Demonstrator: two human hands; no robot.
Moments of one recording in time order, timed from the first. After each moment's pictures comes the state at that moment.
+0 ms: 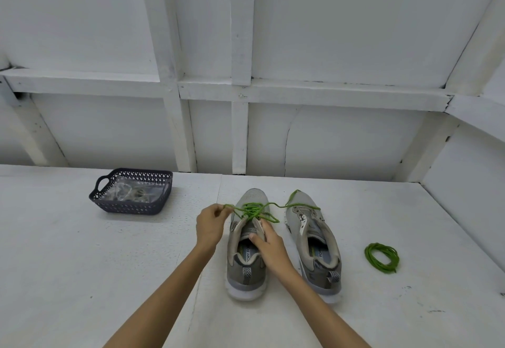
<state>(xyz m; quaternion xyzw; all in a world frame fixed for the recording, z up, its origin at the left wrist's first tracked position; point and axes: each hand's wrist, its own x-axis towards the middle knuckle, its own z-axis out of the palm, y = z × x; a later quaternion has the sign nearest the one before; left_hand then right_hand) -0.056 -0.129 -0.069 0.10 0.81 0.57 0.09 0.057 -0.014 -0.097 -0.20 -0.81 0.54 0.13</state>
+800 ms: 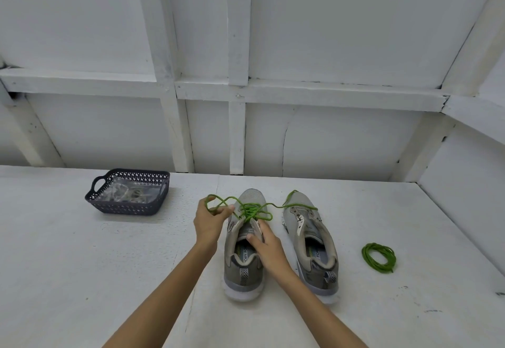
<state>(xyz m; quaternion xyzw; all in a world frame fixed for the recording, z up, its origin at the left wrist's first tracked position) -0.052 -0.121 -0.066 0.03 0.72 0.69 0.11 0.056 -0.015 -0.098 -0.20 -0.80 0.55 0.13</state>
